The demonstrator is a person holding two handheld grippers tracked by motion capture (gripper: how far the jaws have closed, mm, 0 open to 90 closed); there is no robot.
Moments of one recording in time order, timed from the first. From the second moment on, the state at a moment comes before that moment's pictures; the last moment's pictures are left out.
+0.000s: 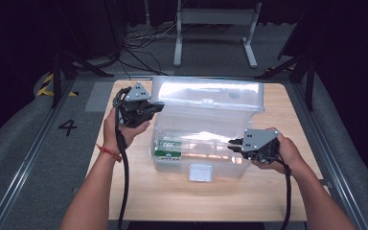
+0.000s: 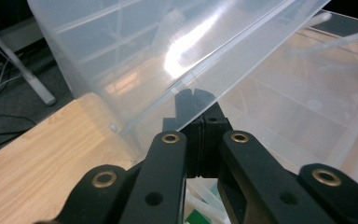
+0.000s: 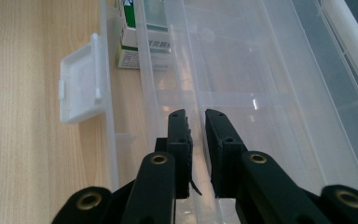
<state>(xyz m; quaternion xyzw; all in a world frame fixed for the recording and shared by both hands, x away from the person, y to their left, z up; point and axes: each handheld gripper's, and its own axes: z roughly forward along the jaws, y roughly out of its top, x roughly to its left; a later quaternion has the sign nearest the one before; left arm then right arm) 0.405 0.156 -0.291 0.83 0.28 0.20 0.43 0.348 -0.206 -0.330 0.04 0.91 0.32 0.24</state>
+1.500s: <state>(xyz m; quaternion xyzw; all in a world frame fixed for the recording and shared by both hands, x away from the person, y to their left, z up) 0.357 0.163 -0.344 0.88 0.23 0.18 0.38 0.305 -0.280 -0.360 0.14 0.88 0.40 0.22</state>
